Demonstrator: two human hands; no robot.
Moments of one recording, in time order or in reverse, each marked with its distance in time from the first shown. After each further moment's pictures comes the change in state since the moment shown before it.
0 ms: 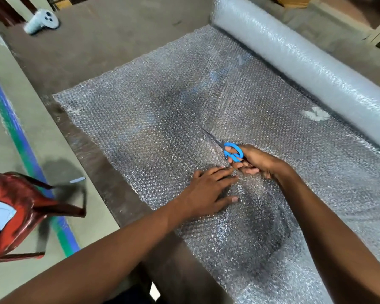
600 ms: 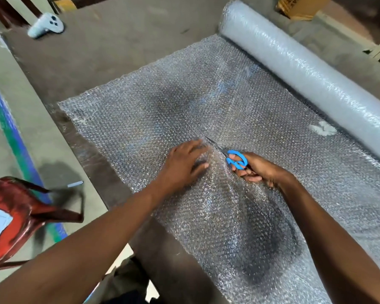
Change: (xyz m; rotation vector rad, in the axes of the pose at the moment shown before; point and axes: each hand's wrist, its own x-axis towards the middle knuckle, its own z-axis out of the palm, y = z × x) left_hand 0.011 -0.114 -0.054 -0.036 0.321 -0.162; right_hand 0.022 -0.023 0.006 0.057 -0.026 0.013
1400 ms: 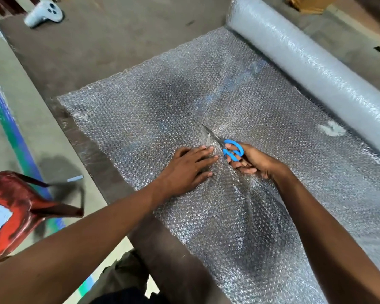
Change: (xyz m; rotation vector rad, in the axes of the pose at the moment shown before) left_hand -0.004 -0.023 0.012 0.185 -0.110 0.195; right_hand 0.033 -0.024 0.012 0.030 0.033 0.014
